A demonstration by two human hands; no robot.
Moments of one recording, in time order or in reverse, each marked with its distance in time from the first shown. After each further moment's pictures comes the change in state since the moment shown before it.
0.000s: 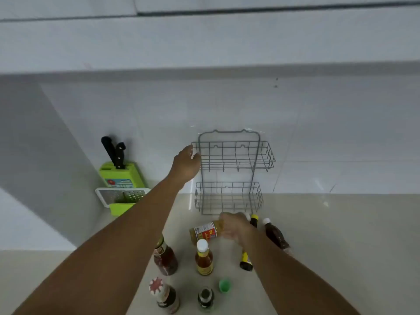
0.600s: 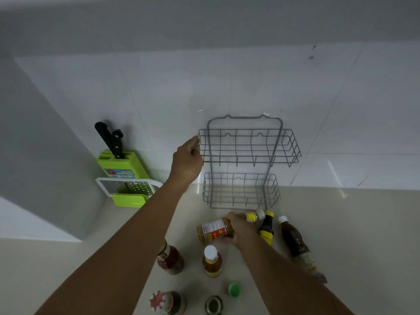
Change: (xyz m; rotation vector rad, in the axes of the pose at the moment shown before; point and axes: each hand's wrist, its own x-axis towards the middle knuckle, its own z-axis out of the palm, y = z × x) left_hand 0.022 -0.031 0.011 -0.095 0.155 -0.001; right_hand 0.091 0.044 0.032 0.464 0.064 0.248
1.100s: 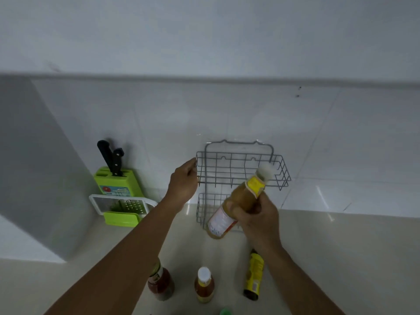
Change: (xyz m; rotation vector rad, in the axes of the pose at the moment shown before) left_hand -0.003 0.001 -0.006 -0.119 -0.051 -0.024; right_hand -0.194 -0.083 -0.022 -0.347 -0.019 -0.998
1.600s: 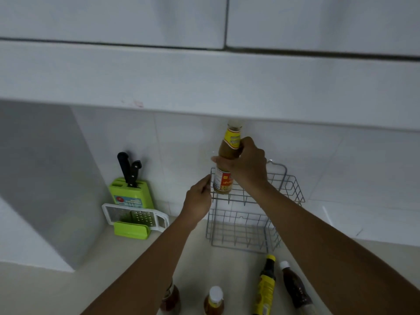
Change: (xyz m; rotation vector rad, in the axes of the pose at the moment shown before) left_hand -0.003 -0.001 -0.005 -0.051 -0.044 0.010; right_hand 0.095 -0.114 0.066 -0.389 -0.037 -0.400
